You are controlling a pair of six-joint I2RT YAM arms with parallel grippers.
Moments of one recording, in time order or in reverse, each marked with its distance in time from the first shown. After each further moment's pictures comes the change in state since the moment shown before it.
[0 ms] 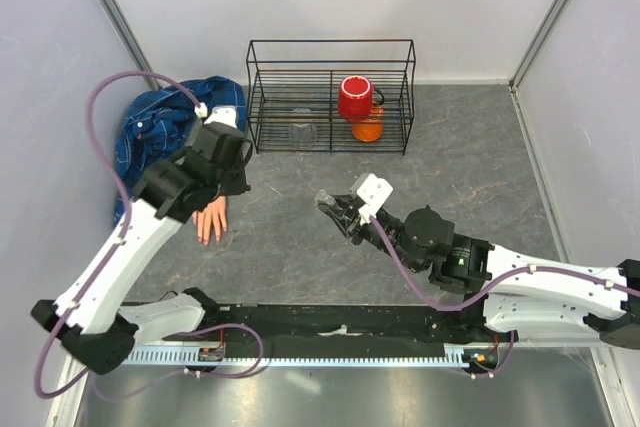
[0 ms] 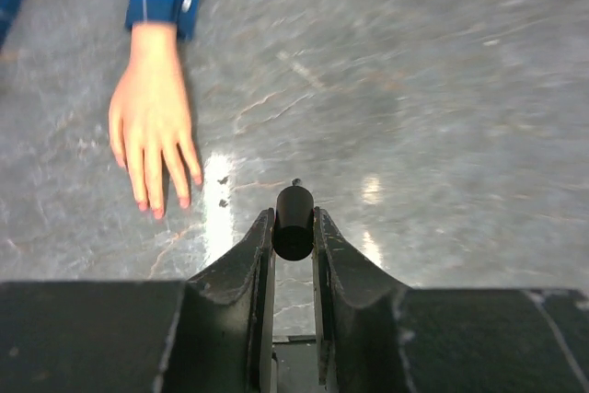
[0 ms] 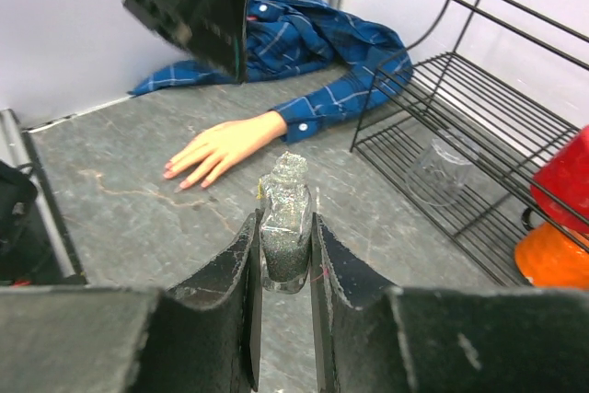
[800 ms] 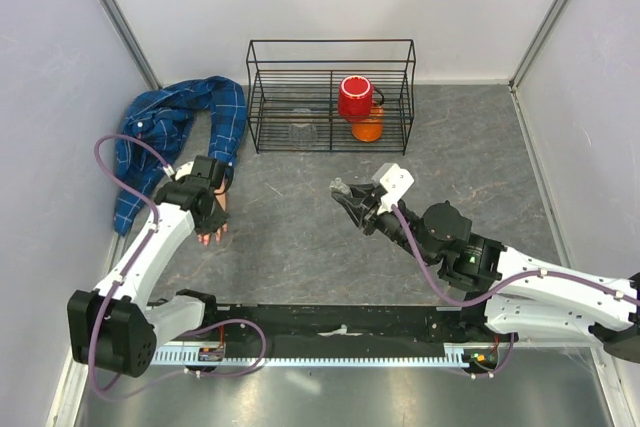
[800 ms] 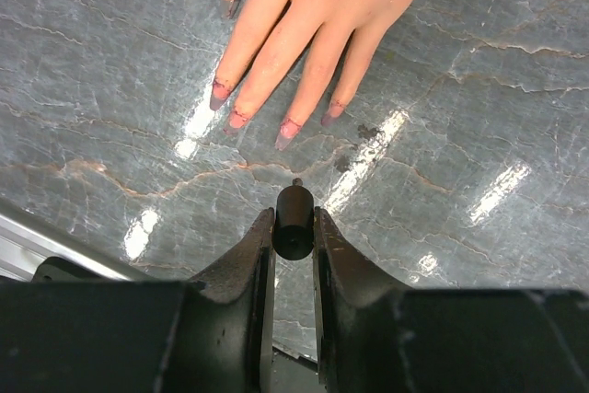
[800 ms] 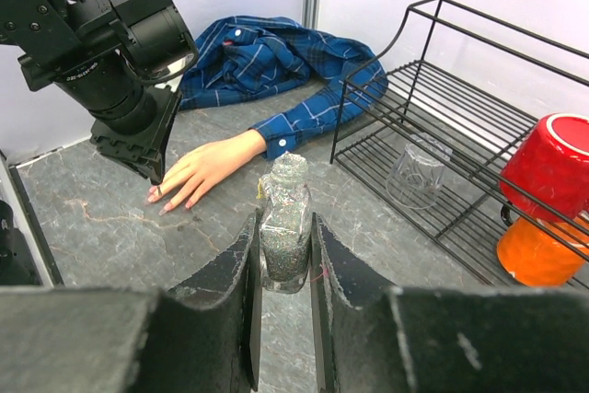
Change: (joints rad) left arm 0.410 0.016 -0.563 0.148 0.054 -0.247; right arm -0.094 -0.072 -0.050 0.035 -0.040 0.030
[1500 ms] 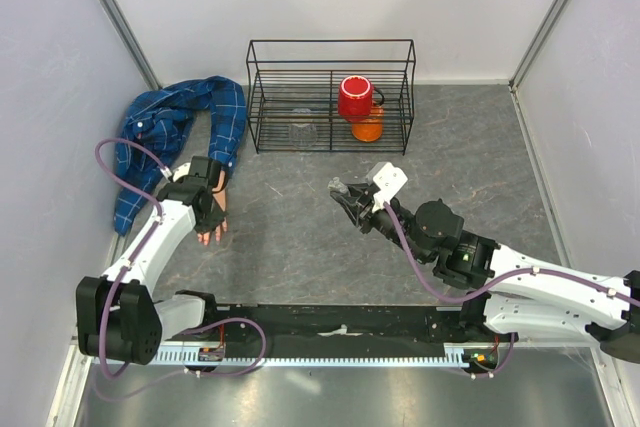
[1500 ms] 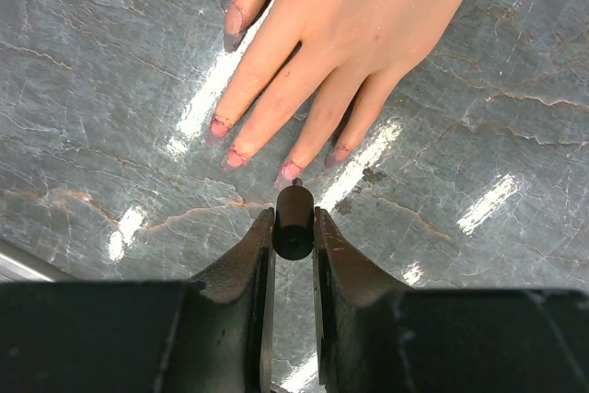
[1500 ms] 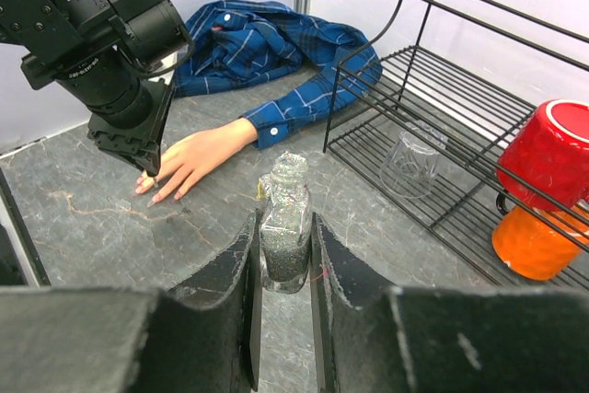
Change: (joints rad) left arm 0.071 0.060 -0.057 0.125 0.008 0.013; right arm -0.022 0.031 -0.010 0.010 -0.001 0.001
